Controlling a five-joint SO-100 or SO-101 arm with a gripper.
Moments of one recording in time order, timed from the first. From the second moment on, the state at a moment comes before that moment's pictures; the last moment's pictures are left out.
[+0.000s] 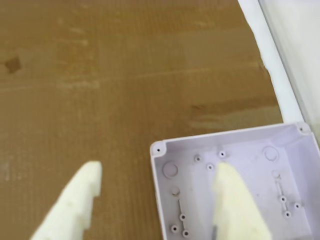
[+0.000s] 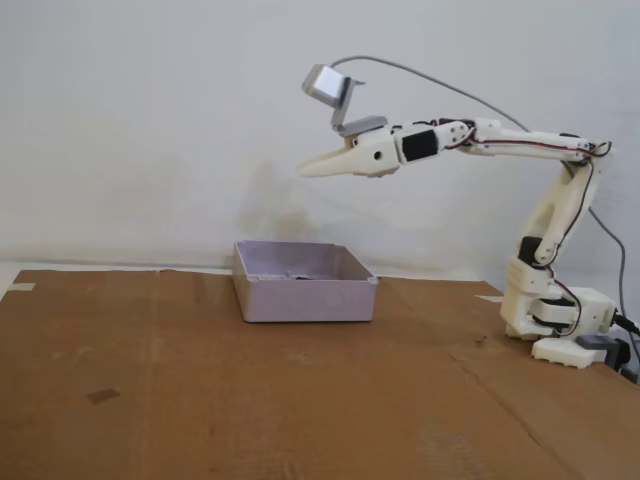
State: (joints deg) arm 8.3 106.3 107.1 16.8 7.5
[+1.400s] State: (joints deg) arm 2.4 167.4 153.5 16.8 7.5
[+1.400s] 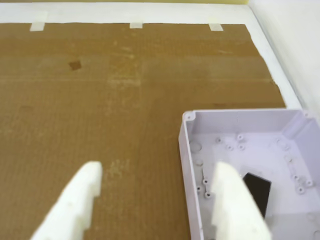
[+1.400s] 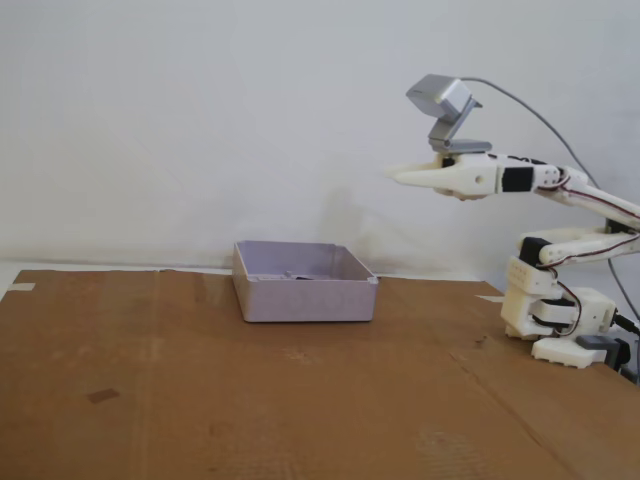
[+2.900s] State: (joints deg) arm -3.3 193.0 177.6 27.7 7.5
